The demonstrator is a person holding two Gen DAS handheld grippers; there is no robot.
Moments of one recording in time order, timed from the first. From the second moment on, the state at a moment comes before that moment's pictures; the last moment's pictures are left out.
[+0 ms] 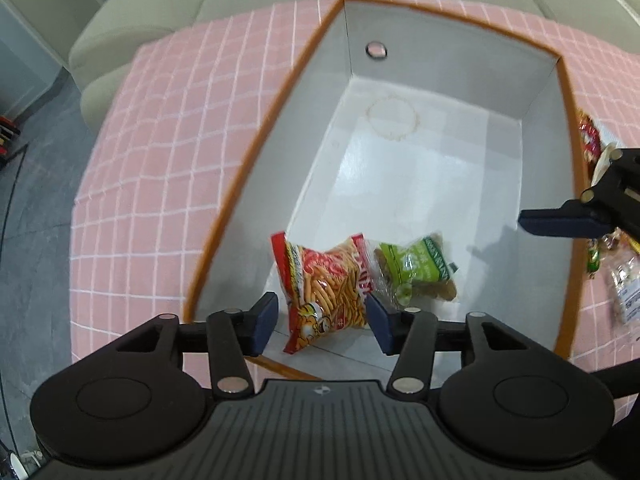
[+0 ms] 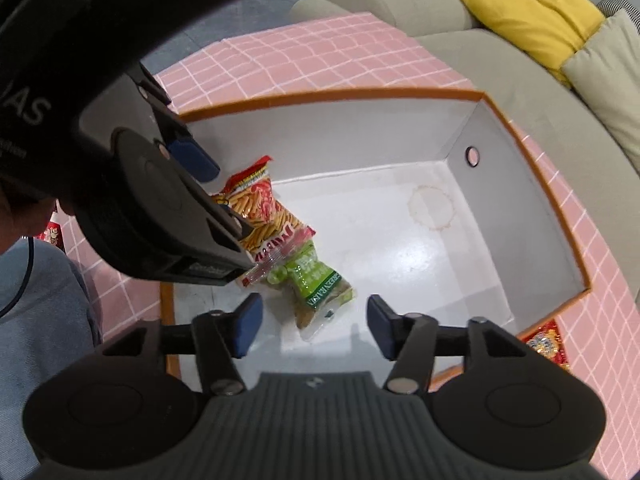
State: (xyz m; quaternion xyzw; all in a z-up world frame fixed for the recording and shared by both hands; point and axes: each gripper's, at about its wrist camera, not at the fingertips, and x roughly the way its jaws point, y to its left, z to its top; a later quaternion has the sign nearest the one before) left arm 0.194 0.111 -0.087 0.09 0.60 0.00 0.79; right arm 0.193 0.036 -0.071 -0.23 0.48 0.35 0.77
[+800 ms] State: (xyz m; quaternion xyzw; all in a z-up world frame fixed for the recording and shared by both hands) left arm 0.101 0.042 0.034 0.01 0.40 -0.03 0.92; right arm 0.118 -0.076 0.003 -0.12 0.39 0.24 0.88
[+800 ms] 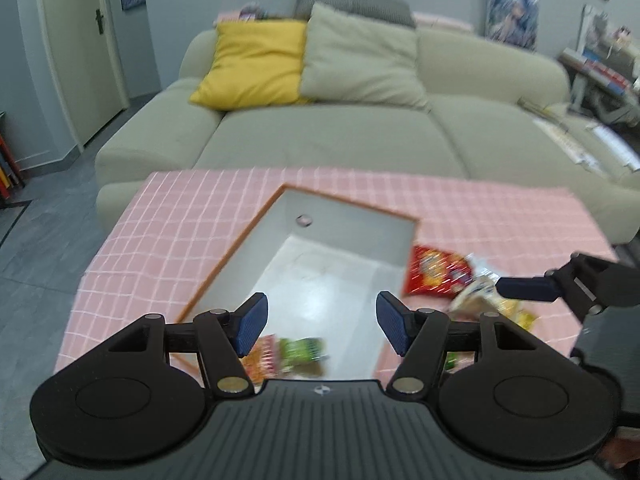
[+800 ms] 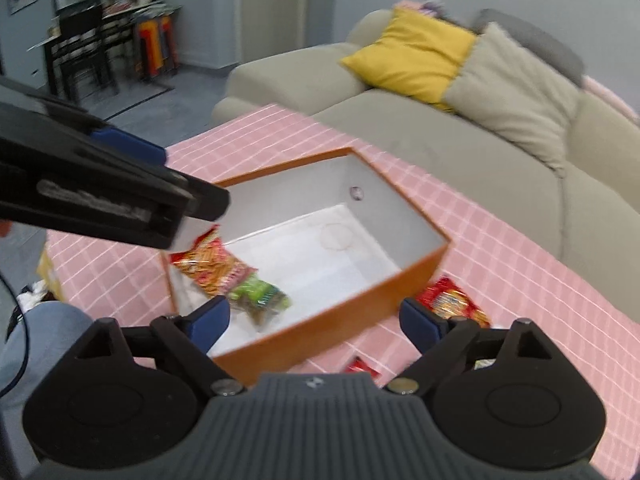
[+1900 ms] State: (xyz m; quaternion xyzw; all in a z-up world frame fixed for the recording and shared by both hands) left arm 0.076 -0.048 -0.097 -0.06 0.47 -0.08 0.88; right arm 0.044 -0.226 -0.121 0.00 0.41 0.06 0.91
